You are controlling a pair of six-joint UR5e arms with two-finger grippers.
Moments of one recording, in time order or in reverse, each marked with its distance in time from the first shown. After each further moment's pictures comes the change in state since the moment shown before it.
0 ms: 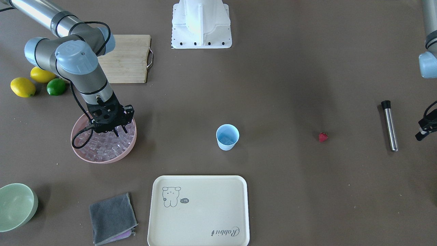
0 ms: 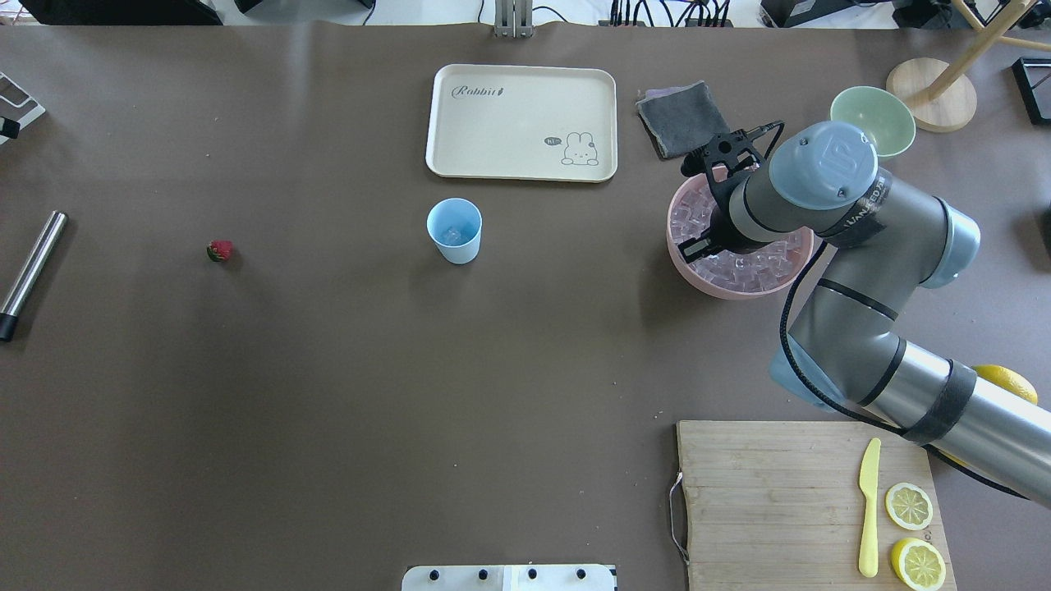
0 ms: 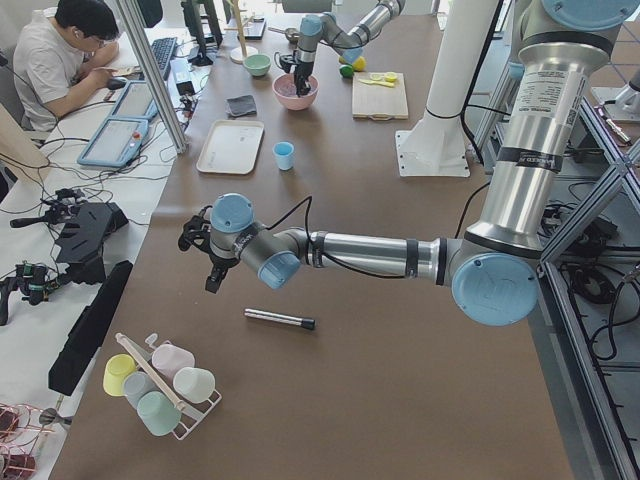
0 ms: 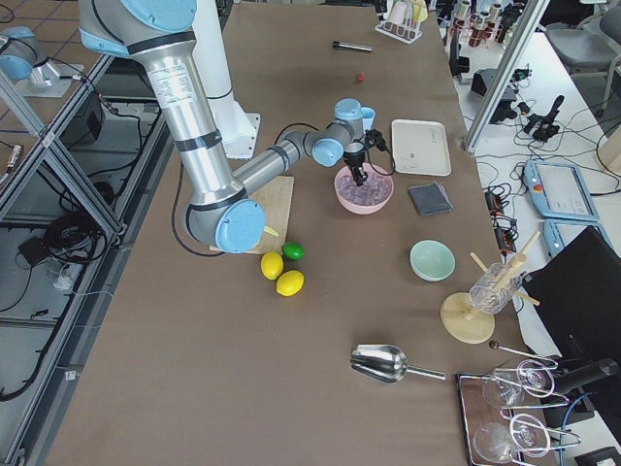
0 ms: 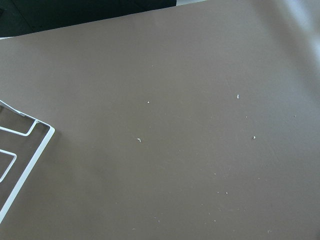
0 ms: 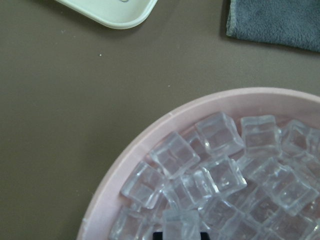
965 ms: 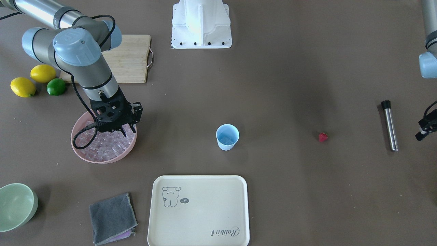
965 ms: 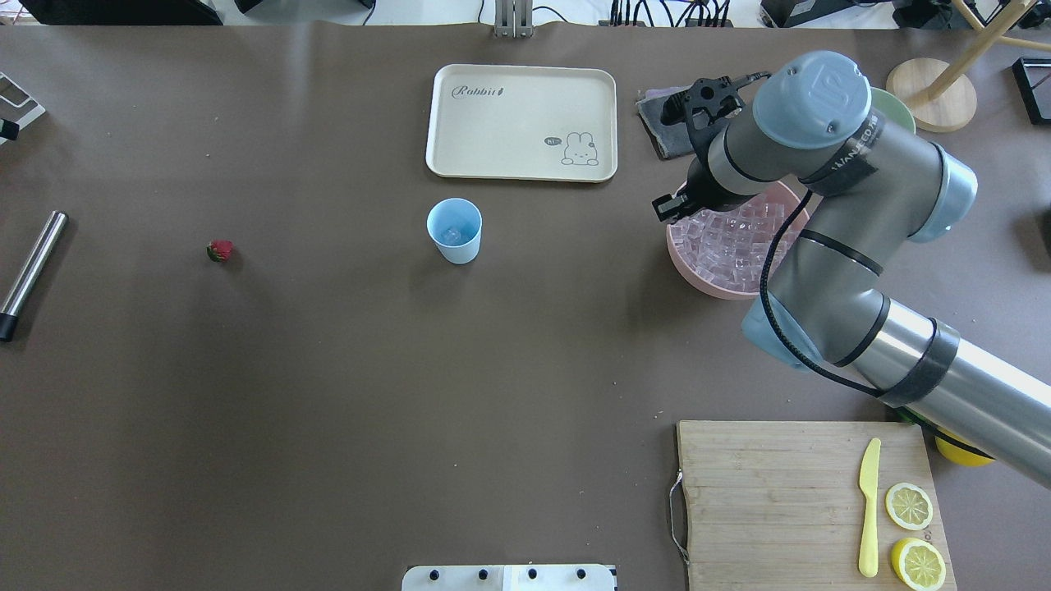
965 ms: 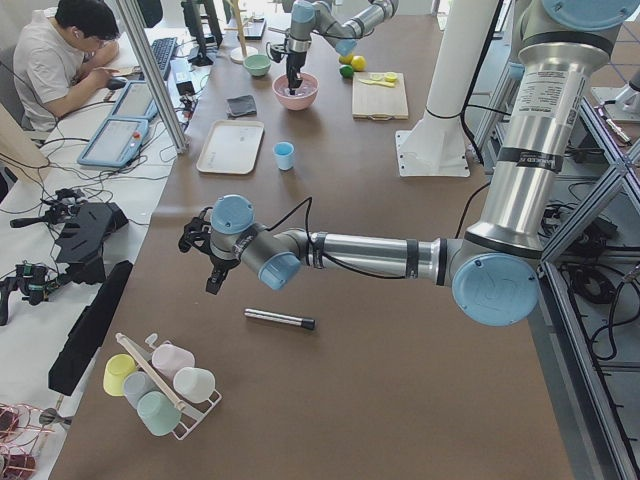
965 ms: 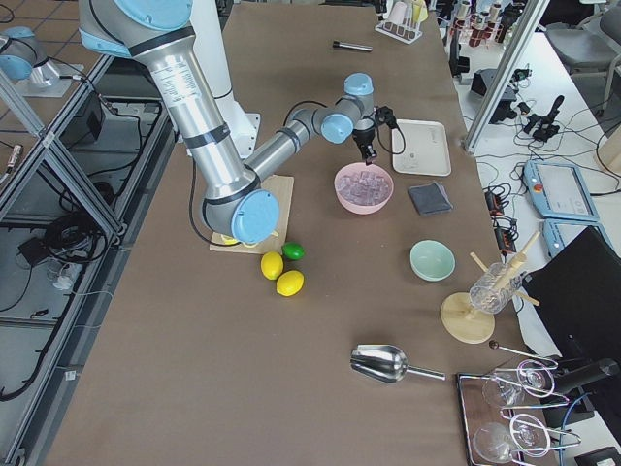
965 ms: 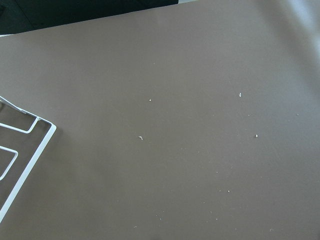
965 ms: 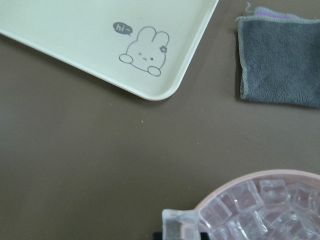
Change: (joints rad) left arm 0.001 0.003 0.003 0.000 0.000 0.000; right arm 0.050 0.154 0.029 -0.161 0.049 0.041
